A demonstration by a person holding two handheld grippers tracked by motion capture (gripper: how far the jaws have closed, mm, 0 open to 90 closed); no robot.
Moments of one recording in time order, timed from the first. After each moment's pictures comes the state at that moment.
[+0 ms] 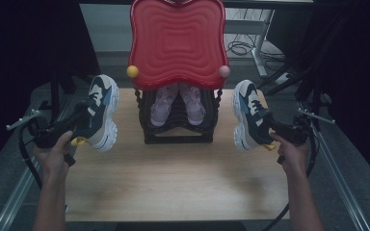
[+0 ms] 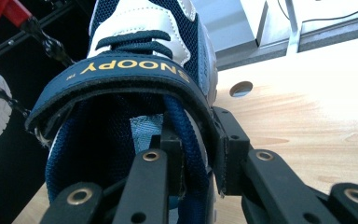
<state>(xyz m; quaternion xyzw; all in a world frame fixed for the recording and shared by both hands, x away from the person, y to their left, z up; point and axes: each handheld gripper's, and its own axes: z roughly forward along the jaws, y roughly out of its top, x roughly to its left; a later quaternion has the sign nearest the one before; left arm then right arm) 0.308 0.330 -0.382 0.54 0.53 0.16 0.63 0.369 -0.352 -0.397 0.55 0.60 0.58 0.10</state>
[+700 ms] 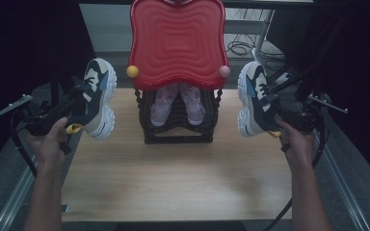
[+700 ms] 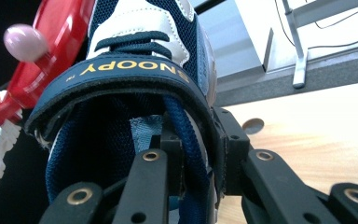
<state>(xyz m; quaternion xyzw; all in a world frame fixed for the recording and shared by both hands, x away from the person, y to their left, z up) 0.316 0.327 -0.339 0.54 0.51 0.18 0.65 0.377 -0.354 -0.353 0.53 0.57 0.61 0.11</state>
